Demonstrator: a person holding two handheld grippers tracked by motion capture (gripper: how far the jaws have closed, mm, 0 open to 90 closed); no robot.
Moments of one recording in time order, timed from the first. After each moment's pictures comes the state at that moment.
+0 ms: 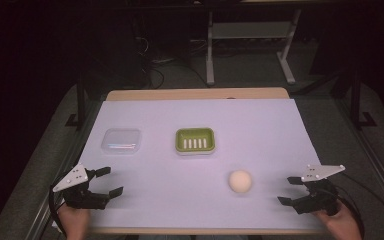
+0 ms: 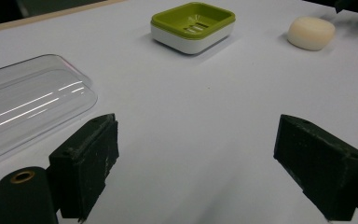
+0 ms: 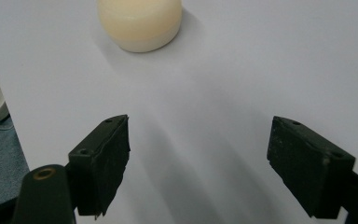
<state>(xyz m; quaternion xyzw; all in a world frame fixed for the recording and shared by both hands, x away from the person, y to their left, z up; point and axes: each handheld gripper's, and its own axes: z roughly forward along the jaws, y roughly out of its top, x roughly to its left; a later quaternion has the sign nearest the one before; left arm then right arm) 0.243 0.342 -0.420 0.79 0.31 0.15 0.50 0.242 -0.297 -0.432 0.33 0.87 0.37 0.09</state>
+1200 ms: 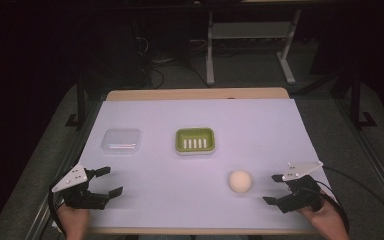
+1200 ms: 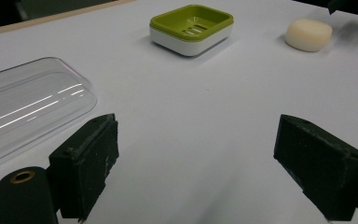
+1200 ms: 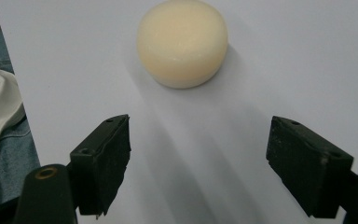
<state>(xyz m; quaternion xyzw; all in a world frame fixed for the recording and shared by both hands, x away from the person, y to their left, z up) 0.243 0.342 -0.419 0.79 0.31 0.15 0.50 0.250 -0.252 -0.421 0.28 0.89 0.35 0.08</state>
